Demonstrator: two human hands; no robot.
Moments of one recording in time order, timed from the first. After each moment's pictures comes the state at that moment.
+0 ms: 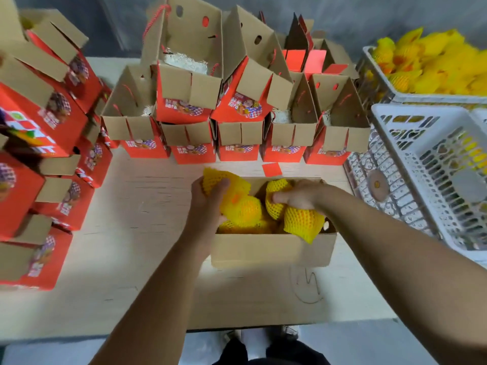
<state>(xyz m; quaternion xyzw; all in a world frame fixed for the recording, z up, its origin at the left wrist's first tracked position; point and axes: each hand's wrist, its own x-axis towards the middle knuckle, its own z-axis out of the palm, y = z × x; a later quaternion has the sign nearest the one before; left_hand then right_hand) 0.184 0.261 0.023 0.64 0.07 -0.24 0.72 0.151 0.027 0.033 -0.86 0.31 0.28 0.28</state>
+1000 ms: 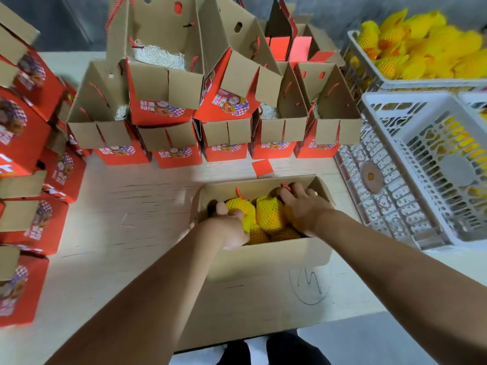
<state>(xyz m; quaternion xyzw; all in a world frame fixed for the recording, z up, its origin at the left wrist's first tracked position) 0.220 0.216 -0.010 0.86 -0.26 -0.43 -0.05 0.129 0.015 -0.024 -0.96 0.14 0.25 0.01</state>
